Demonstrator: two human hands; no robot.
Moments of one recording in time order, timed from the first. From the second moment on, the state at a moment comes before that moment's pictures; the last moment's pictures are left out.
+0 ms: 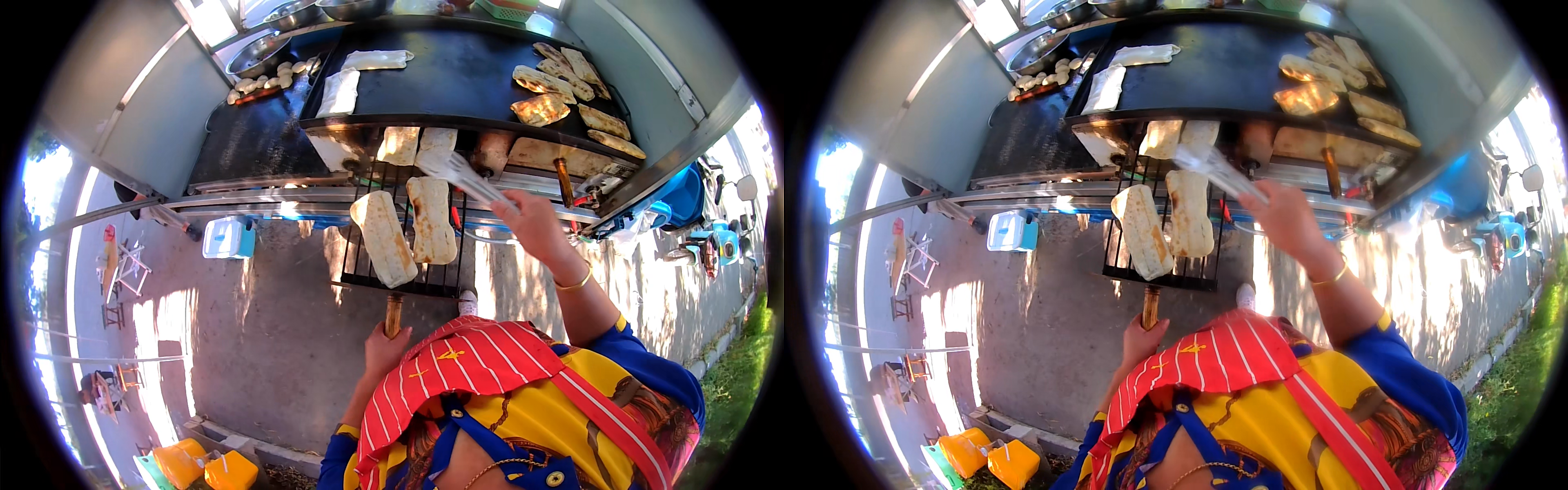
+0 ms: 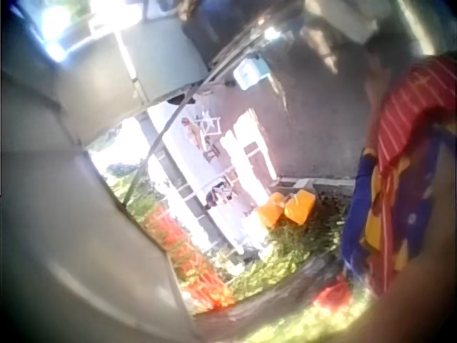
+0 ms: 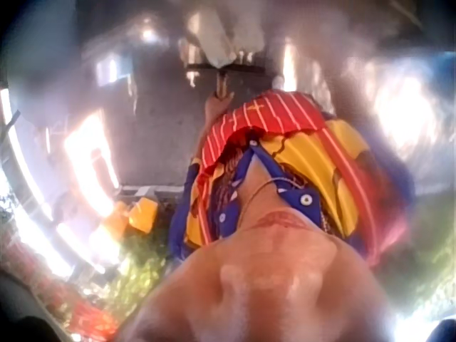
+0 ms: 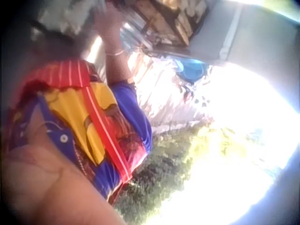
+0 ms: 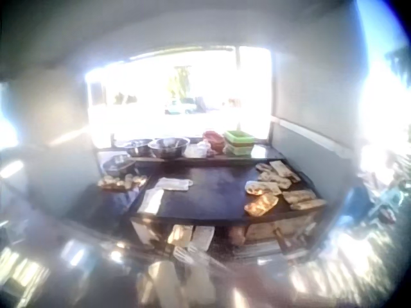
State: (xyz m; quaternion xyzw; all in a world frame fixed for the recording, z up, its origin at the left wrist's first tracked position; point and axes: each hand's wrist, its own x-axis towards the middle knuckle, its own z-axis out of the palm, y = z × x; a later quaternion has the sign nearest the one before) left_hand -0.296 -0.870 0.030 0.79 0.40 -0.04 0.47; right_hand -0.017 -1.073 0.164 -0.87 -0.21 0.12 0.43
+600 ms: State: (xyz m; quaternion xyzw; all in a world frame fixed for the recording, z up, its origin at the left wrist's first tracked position) left_hand -0.265 -0.878 0.066 0.76 0.43 -0.06 0.48; right_hand -0.032 -1.092 0.140 -0.87 -0.20 0.08 0.43
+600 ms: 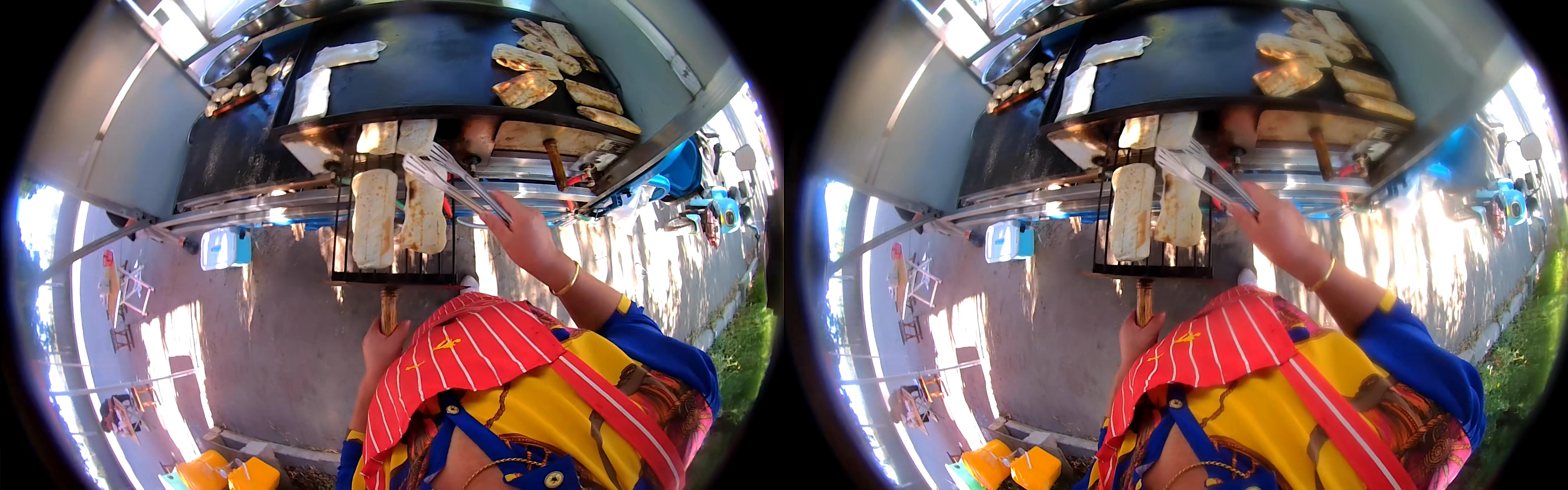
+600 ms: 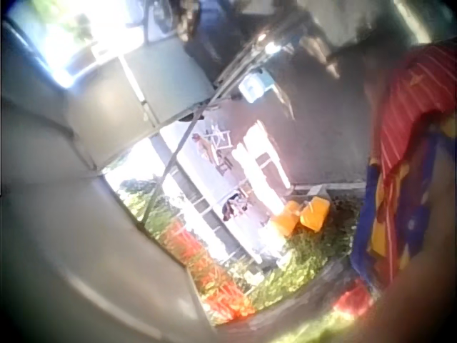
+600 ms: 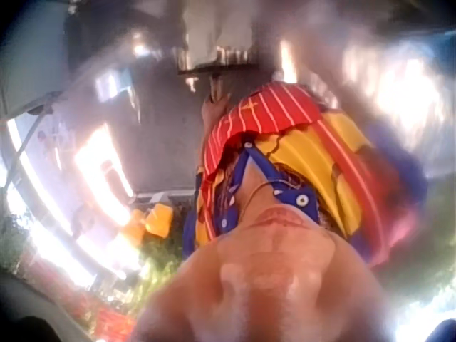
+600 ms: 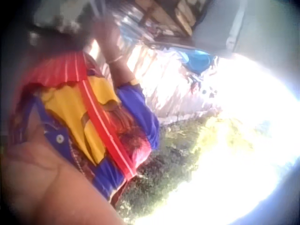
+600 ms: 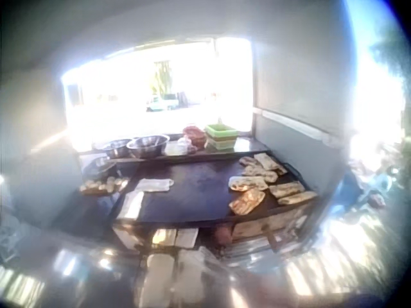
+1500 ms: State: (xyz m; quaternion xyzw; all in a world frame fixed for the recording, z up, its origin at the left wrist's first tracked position) left_hand 0.011 -0.822 0.040 0.47 0.36 0.06 0.81; right_hand 0.030 -1.214 0.127 -0.68 0.05 0.22 0.70
